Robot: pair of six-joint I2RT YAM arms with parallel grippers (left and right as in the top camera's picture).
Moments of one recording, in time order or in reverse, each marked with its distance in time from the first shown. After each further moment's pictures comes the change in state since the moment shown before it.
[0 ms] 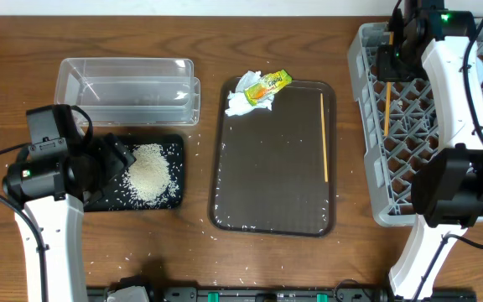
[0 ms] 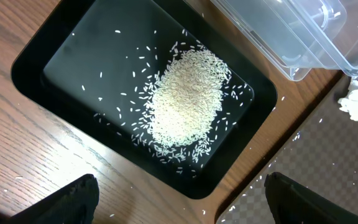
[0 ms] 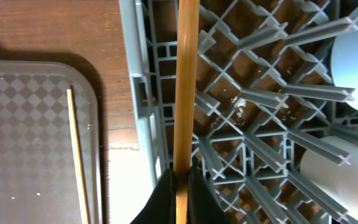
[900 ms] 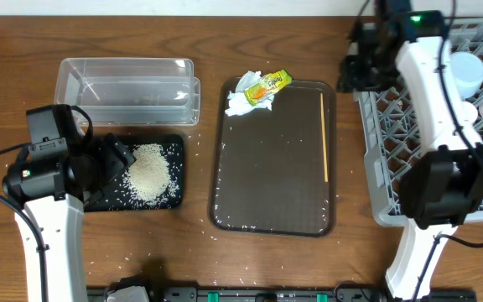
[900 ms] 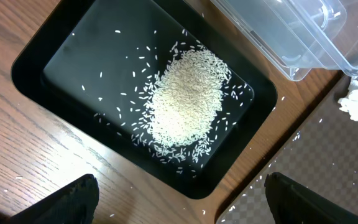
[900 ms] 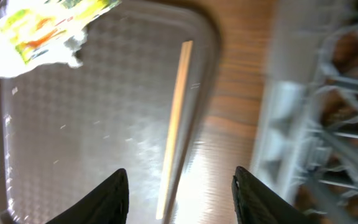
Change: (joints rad) left arm 0.000 0.000 0.000 0.000 0.000 0.000; right arm 0.128 0.000 -0.011 -0.100 -0.254 -0.020
